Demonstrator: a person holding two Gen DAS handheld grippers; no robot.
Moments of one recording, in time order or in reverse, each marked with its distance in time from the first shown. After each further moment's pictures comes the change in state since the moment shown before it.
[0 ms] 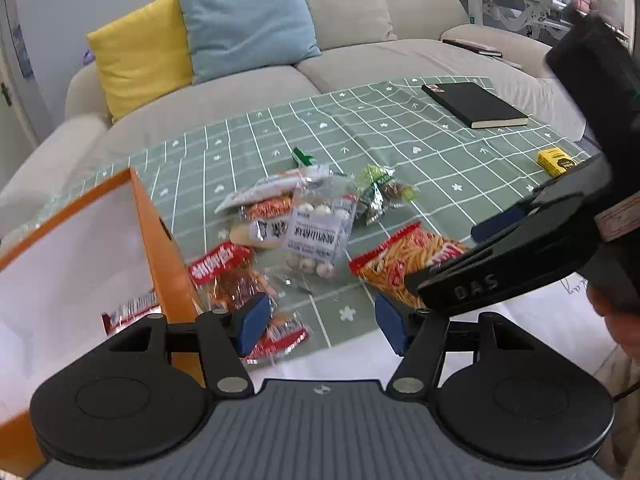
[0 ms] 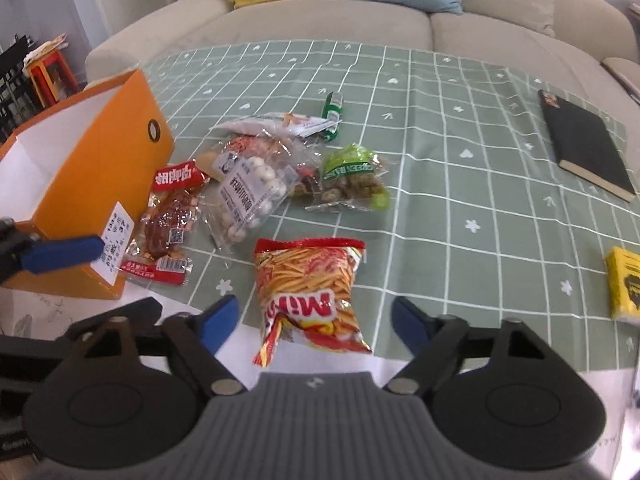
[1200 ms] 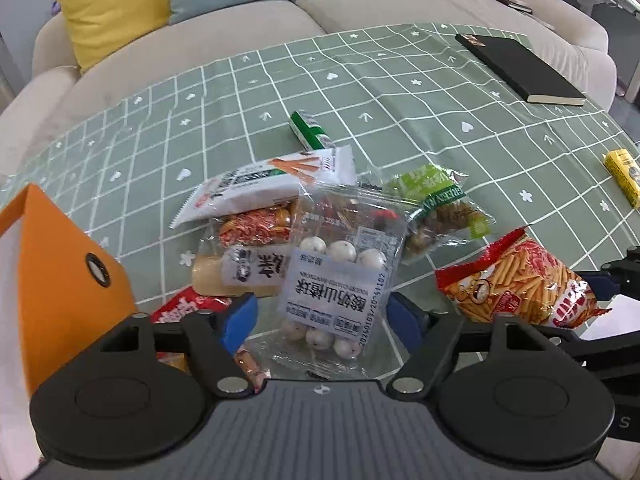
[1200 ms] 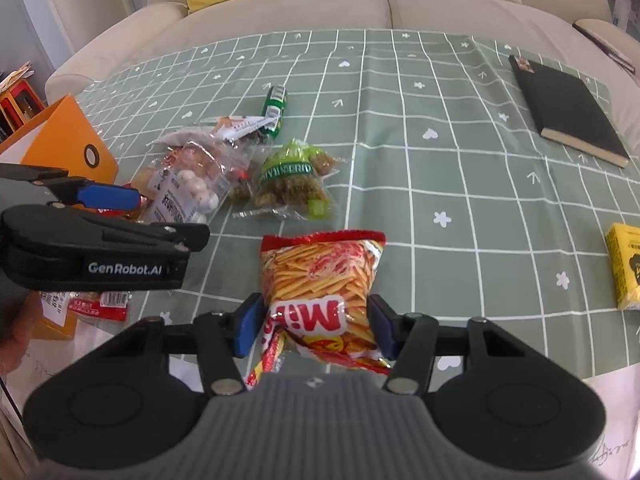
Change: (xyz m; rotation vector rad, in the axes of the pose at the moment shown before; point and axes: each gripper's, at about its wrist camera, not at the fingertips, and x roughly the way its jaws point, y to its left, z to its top) left arm 0.126 0.019 0.057 -0.026 0.223 -0.054; right arm 0.025 -0.035 0.006 0.120 0.000 -0.043
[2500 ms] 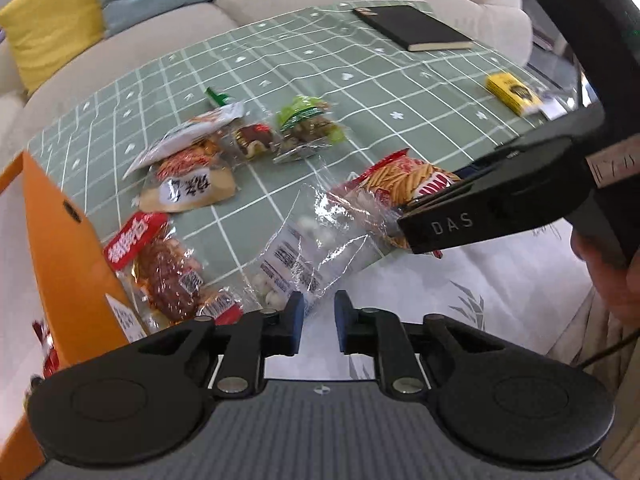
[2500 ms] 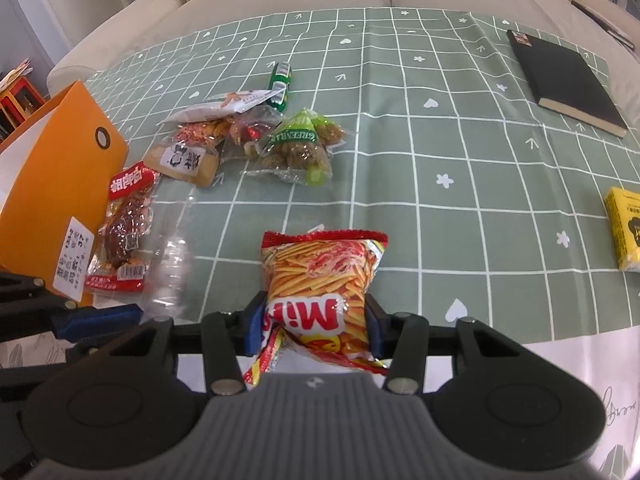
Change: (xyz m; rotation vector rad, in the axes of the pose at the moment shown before) left arm -0.066 -0.043 -0.065 0.174 0.020 -0.134; right arm -0.014 0.003 -0.014 0.021 0.060 0.023
